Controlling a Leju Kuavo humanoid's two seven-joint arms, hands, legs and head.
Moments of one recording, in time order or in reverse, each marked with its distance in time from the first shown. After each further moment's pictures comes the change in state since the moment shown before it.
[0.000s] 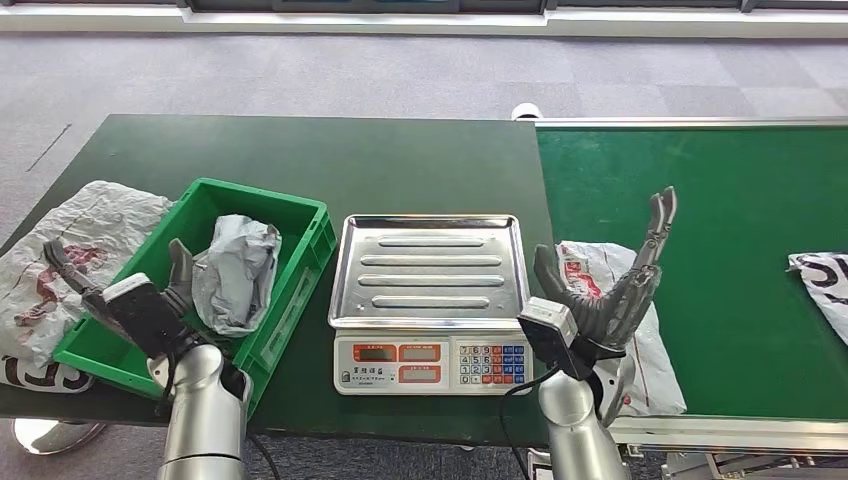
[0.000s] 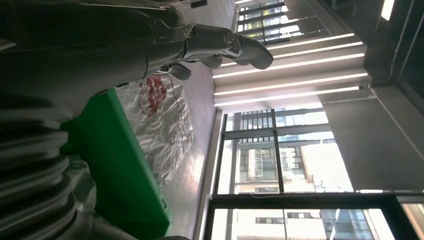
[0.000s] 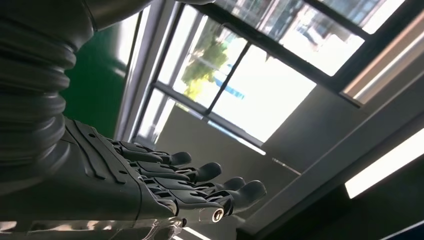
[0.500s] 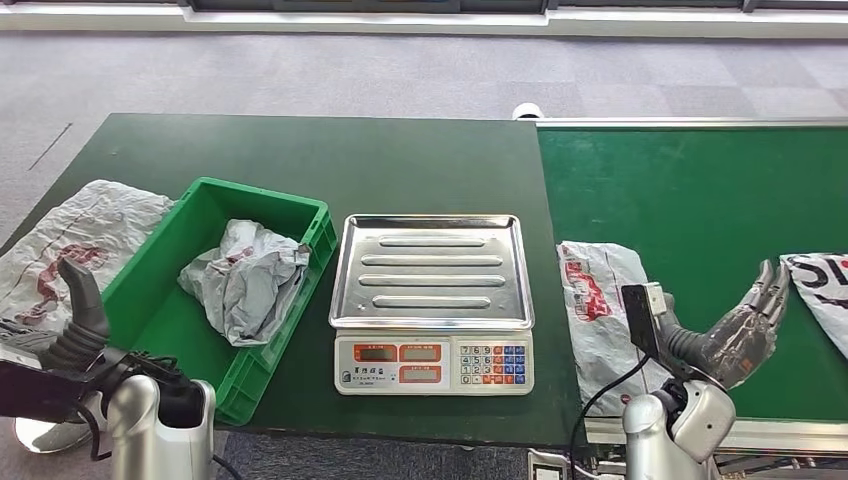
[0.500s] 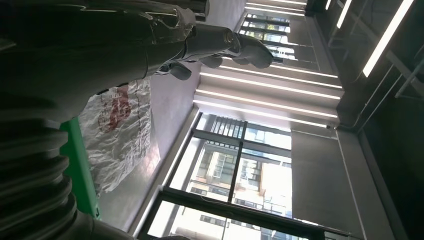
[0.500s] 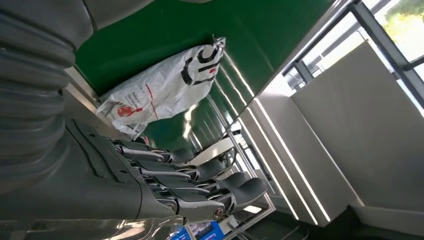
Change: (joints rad) left arm 0.179 0.039 -0.116 -0.388 0.296 0.000 0.000; right arm -0.012 -0.111 -0.435 0.170 0.499 0.030 0.493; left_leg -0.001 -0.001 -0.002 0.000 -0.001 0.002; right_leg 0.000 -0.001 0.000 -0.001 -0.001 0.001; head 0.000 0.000
